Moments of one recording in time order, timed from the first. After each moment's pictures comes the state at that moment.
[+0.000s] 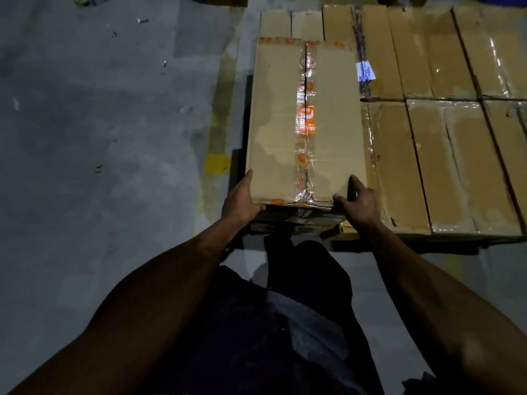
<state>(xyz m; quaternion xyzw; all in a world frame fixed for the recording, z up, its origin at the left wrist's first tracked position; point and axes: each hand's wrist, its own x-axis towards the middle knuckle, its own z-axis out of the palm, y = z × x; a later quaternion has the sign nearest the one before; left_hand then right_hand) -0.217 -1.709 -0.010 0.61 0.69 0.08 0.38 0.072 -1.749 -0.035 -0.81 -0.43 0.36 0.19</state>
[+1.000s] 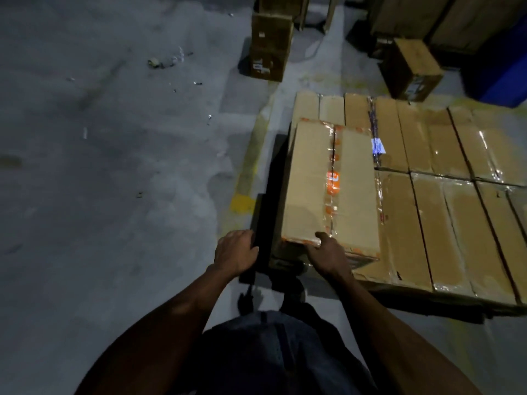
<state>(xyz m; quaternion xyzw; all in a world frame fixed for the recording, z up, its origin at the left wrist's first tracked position) -0.323 -1.773 0.110 0.70 0.66 -0.02 0.27 -0.090 -1.782 0.107 -0.76 -0.54 0.35 0.08</state>
